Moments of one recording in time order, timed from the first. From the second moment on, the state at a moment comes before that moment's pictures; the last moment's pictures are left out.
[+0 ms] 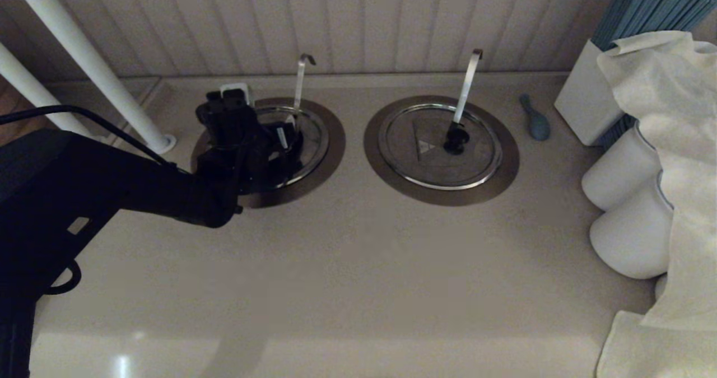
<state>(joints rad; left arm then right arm) -0.30 2.15 -1.40 -0.85 0.41 -0.07 0.00 0.00 0.00 0.00 0.00 0.00</state>
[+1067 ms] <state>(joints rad) -0.23 2.11 -1.43 -0.82 0.40 -0.08 0.00 0.00 0.00 0.00 0.00 0.00</state>
